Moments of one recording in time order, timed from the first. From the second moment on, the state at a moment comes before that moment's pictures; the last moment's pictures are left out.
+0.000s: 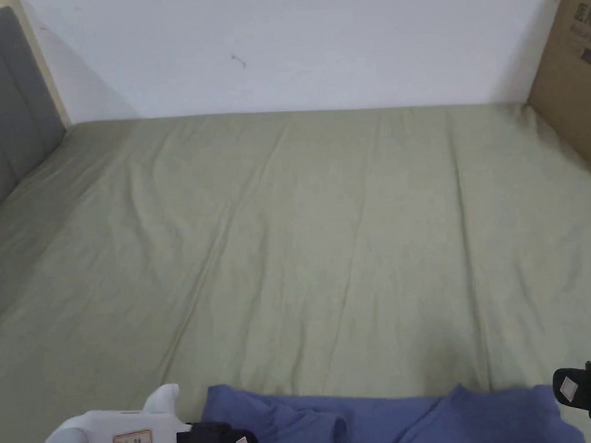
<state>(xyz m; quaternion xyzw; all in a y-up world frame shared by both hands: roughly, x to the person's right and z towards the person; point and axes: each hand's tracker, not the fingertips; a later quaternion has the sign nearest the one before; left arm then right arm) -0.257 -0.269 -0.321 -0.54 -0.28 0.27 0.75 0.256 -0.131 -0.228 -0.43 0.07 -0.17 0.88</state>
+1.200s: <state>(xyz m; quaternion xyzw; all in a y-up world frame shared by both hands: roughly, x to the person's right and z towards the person) -0.085 -0.167 -0.319 -0.47 -0.31 0.09 0.82 0.283 -0.115 -0.205 -0.38 0.08 -0.21 0.90</state>
